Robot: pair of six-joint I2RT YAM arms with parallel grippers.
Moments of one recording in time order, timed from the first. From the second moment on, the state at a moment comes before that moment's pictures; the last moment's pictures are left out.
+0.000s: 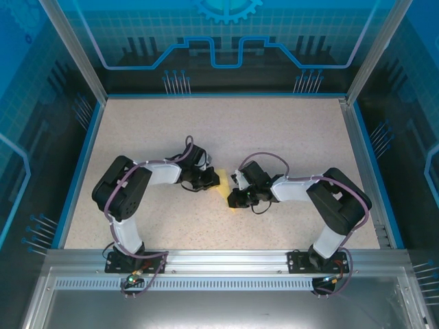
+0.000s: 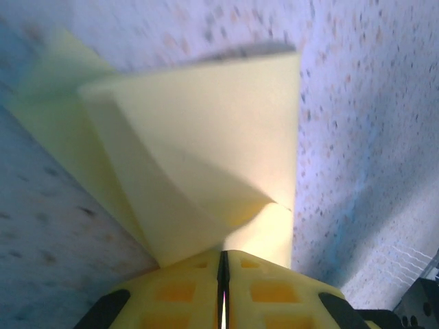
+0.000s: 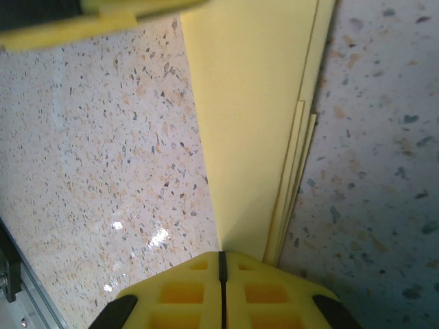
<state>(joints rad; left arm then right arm) -0.45 1.84 0.91 -0.14 0.50 -0.76 0.69 1.70 0.73 -0.09 -0.46 0.58</state>
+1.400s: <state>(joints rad) -0.25 1.76 1.09 -0.32 0.34 -0.61 0.70 1.63 0.74 -0.18 -0.43 0.58</state>
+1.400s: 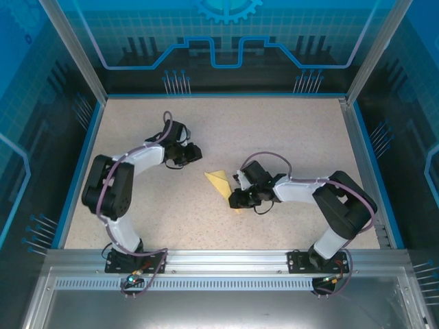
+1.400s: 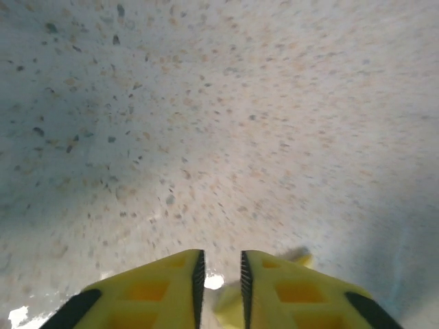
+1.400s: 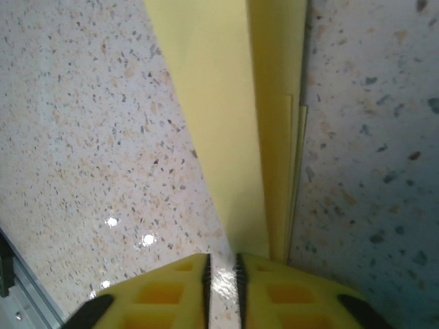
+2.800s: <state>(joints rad) -0.76 1.79 1.18 -0.65 -0.09 -1.04 0.58 1.19 0.61 -0.43 0.05 0.68</state>
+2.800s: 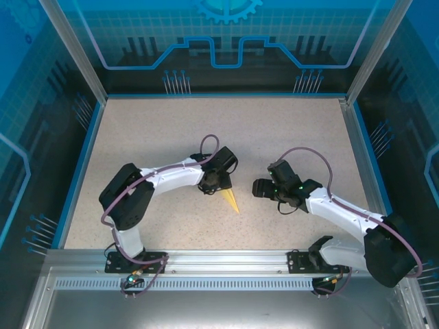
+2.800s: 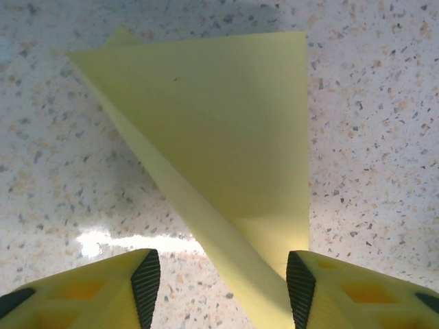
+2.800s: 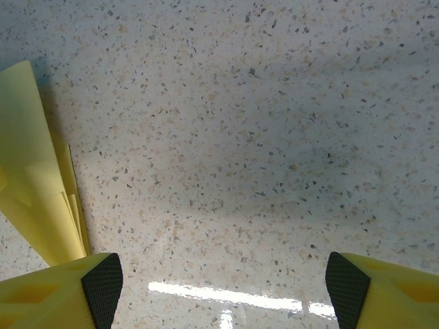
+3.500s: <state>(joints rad) -0.77 1.73 1.09 -0.57 -0.09 -1.07 0.58 1.20 0.61 -0.44 0.04 0.69</state>
